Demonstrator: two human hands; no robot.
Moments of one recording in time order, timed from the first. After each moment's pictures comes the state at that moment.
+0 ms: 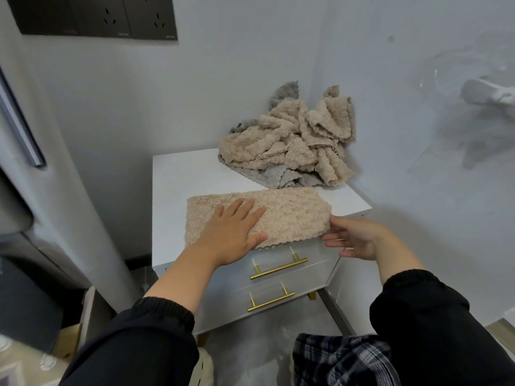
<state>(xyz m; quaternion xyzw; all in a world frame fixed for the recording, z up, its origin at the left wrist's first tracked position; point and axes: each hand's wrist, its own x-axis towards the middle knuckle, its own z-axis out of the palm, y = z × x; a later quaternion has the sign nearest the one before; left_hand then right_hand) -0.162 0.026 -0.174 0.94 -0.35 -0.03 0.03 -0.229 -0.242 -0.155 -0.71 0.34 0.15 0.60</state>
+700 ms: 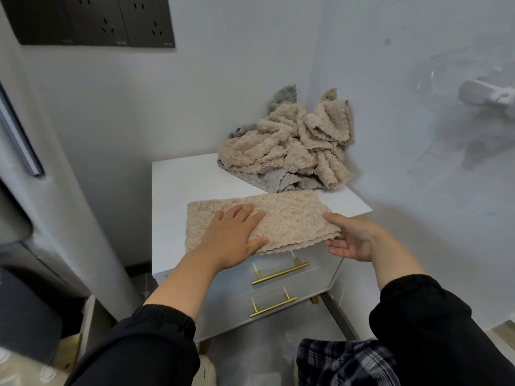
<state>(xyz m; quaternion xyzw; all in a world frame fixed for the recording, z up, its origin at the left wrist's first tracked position) -0.159 0.023 -0.172 0.94 -0.34 -0.02 0.05 -0.227 -0.228 -0.147 -0.64 0.34 0.13 0.67</state>
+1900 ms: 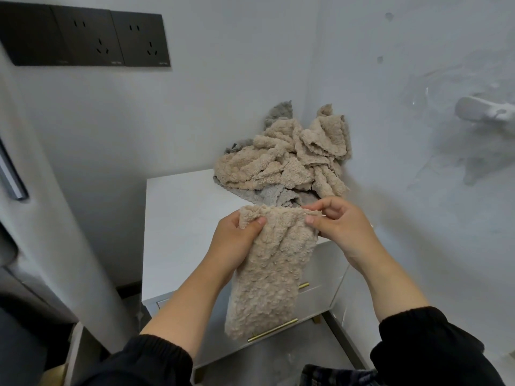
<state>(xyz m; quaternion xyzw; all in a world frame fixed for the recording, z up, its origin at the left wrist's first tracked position) -0.176 -0.004 -0.139 0.68 -0.09 -0.10 0.72 -0.228 -0.192 -0.116 -0.74 0.08 -0.16 0.64</state>
